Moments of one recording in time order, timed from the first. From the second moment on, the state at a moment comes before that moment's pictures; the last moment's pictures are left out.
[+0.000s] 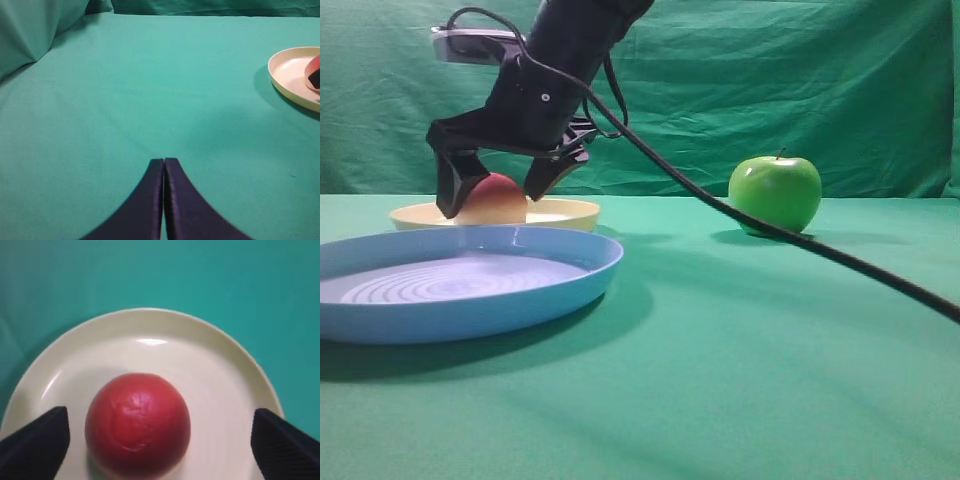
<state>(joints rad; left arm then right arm) 0.06 -0.02 0.01 0.32 0.38 -0.33 0.75 2.33 -2.09 0.23 0.70 -0.49</state>
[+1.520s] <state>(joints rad) 0.06 -0.02 0.01 0.32 0.38 -0.33 0.61 1.17 -1.37 0.05 1.07 -0.05</state>
